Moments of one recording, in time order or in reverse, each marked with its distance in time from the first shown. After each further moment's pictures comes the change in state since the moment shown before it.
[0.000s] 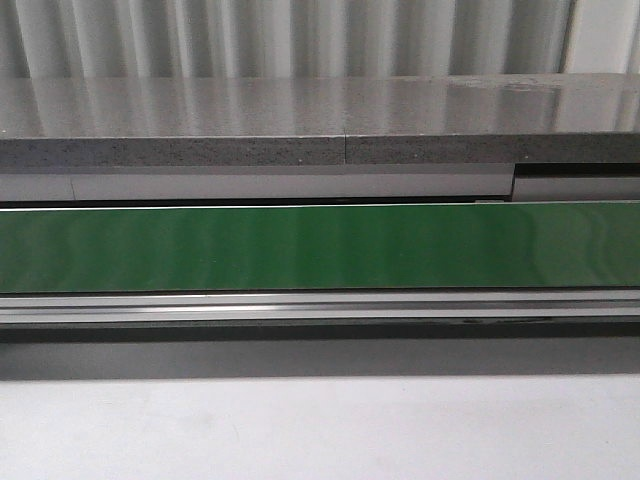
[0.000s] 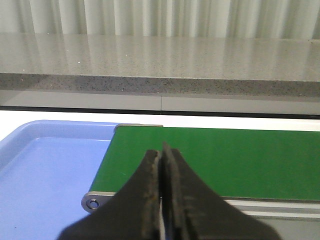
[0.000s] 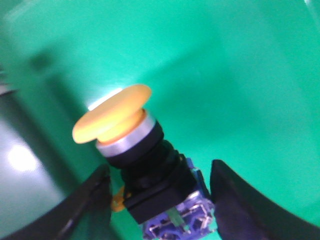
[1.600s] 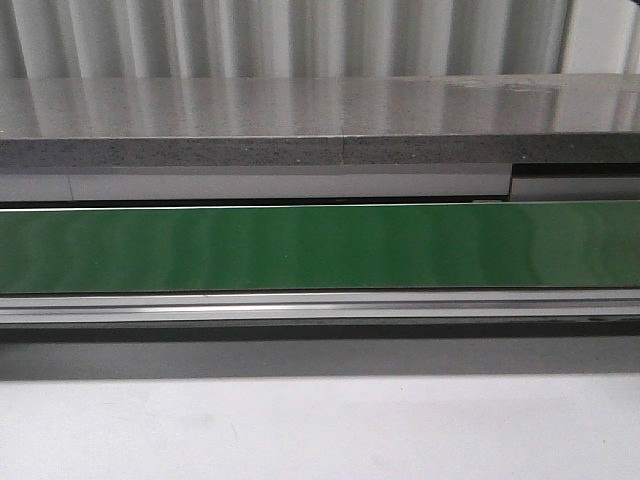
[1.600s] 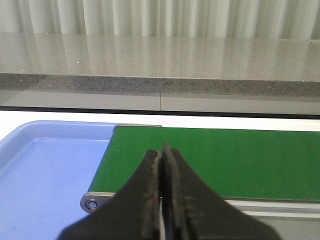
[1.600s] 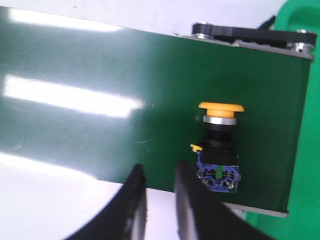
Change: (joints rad) left arm 0.003 0.000 0.000 0.000 0.000 0.000; right arm 0.496 -0.340 0.123 0.038 0.071 -0.230
